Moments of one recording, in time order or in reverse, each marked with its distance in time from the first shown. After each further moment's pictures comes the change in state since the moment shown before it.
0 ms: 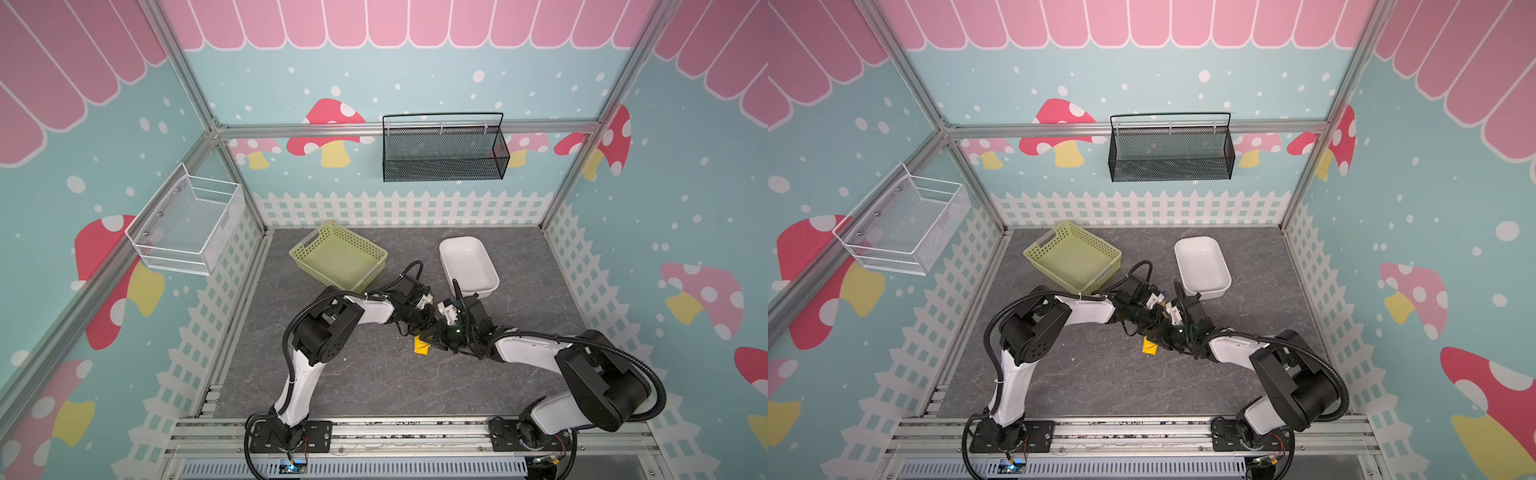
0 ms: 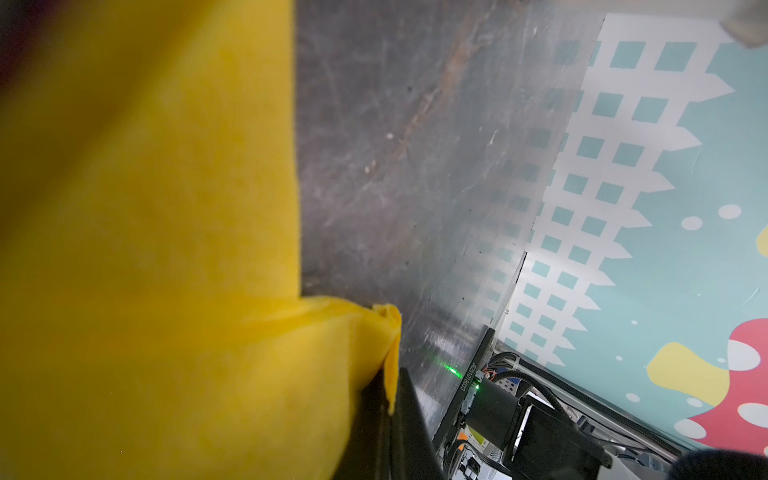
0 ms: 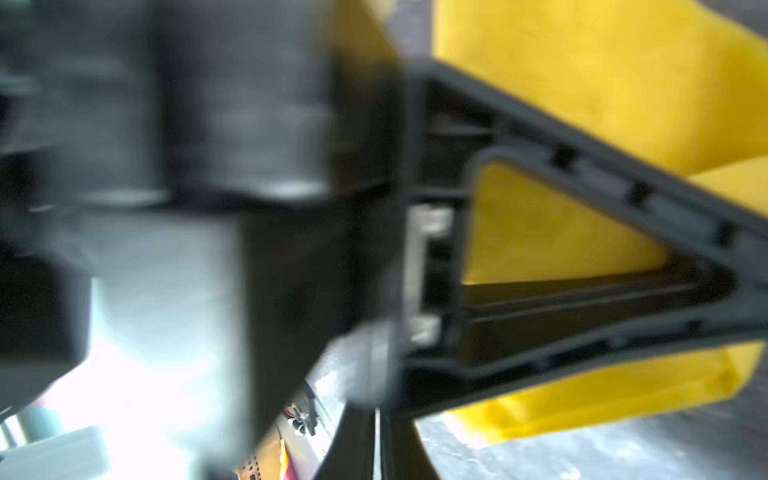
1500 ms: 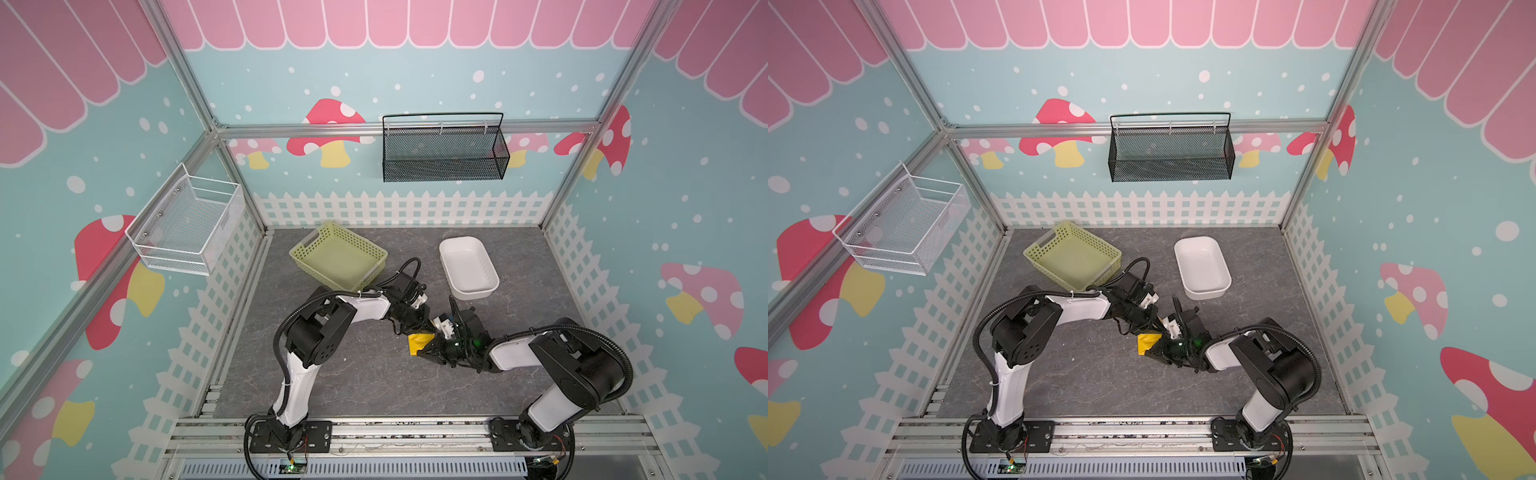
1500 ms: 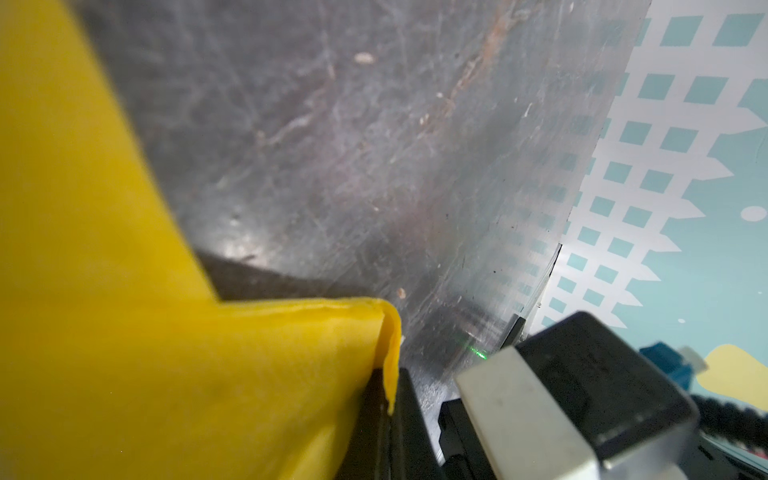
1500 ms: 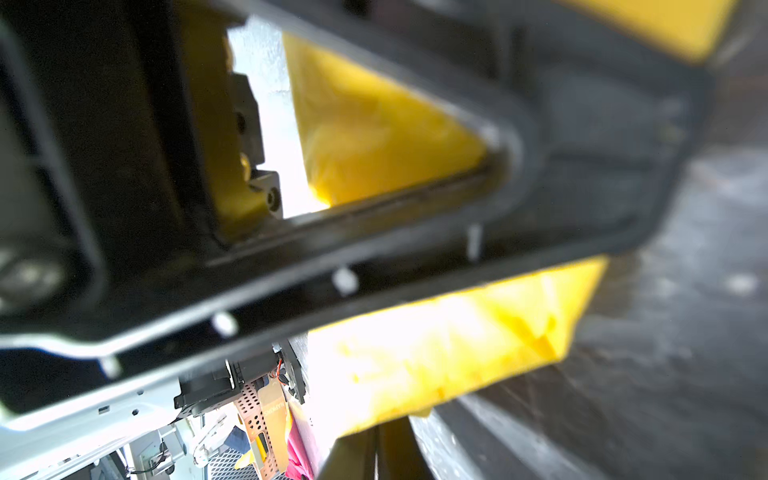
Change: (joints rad) left arm 0.021 -0.053 0.010 -0.188 -0.039 0.122; right arm 0.034 0.116 -0.127 0.272 -0.092 0.068
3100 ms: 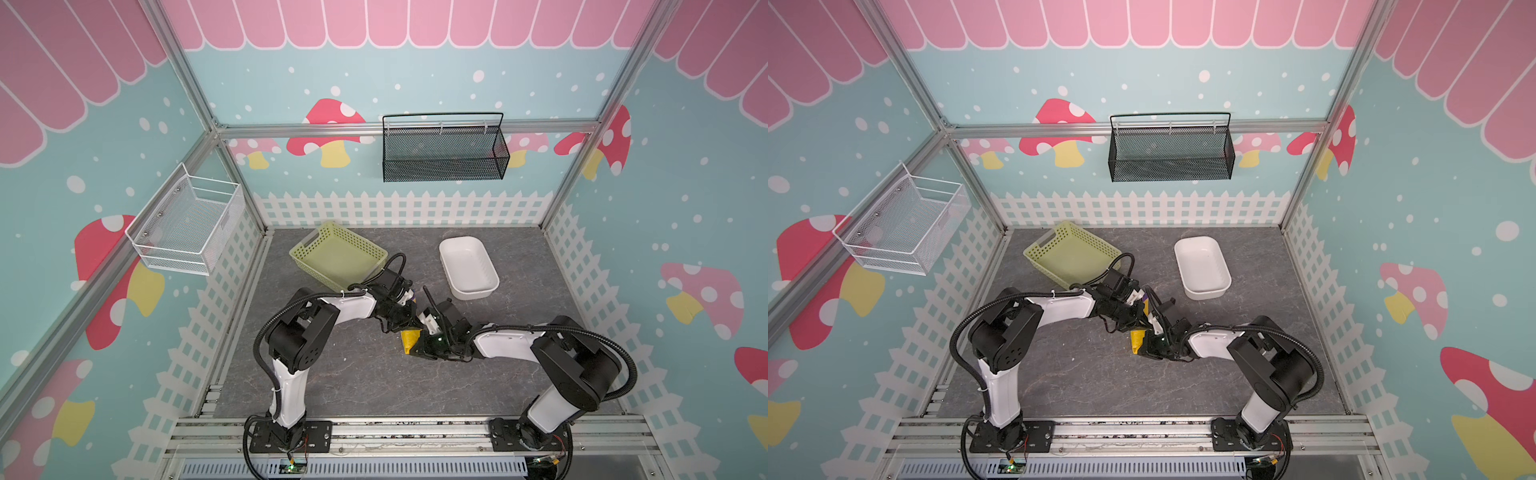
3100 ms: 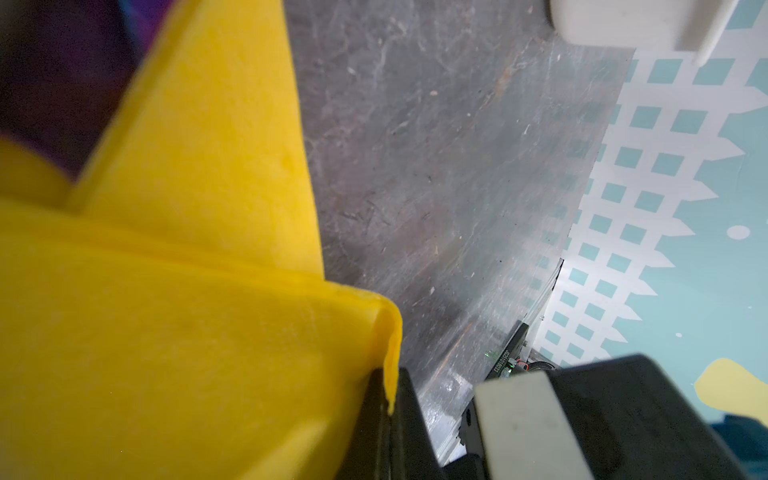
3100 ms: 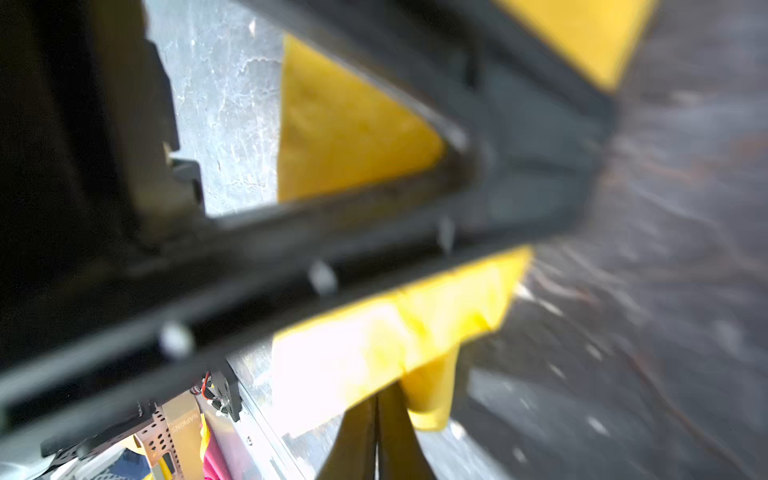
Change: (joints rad) left arm 0.069 -0.121 -0.097 -0.038 -0.035 0.035; right arm 0.113 -0.014 0.235 -0.431 0.182 -0.188
